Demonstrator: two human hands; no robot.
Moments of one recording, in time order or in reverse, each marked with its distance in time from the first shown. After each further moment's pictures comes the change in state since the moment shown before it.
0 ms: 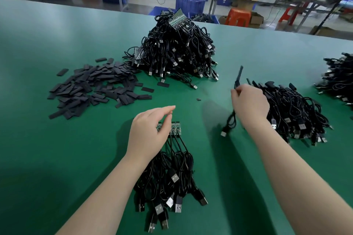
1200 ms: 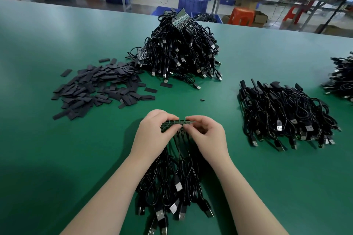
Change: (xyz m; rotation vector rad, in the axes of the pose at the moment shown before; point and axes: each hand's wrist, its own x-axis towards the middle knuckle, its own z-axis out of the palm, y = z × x) left_hand 0.003 -0.015 0.006 -0.015 -0.123 -0.110; right_hand -0.116 -0.053 0.034 0.988 -0.351 0.014
